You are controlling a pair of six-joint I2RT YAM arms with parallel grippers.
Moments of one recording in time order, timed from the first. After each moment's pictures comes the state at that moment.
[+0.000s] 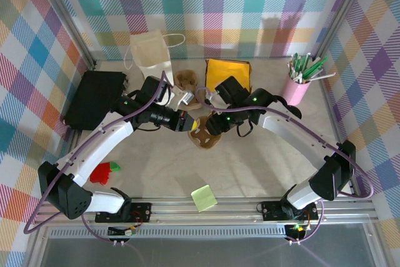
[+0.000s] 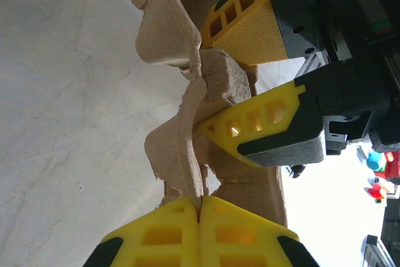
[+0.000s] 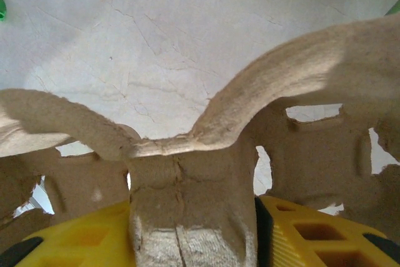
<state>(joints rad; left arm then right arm) -0.56 1.34 1.29 -0.84 0.65 -0.21 0.77 1.51 1.47 -1.03 -0.17 0.10</state>
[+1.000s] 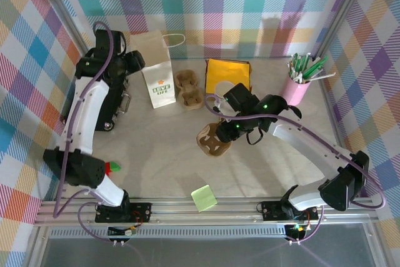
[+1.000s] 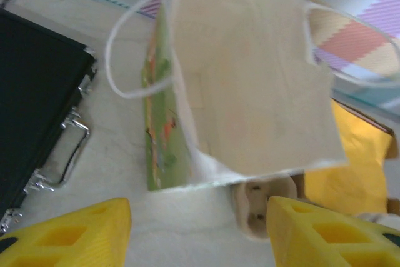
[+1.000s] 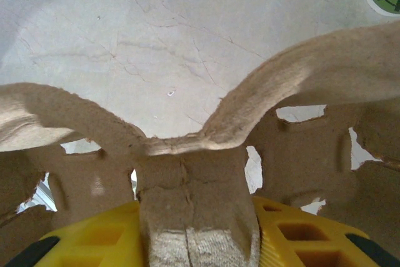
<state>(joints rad) -0.10 1.63 1.87 -0.97 -0.05 -0.47 0.77 1.39 1.38 -1.11 -0.14 0.09</state>
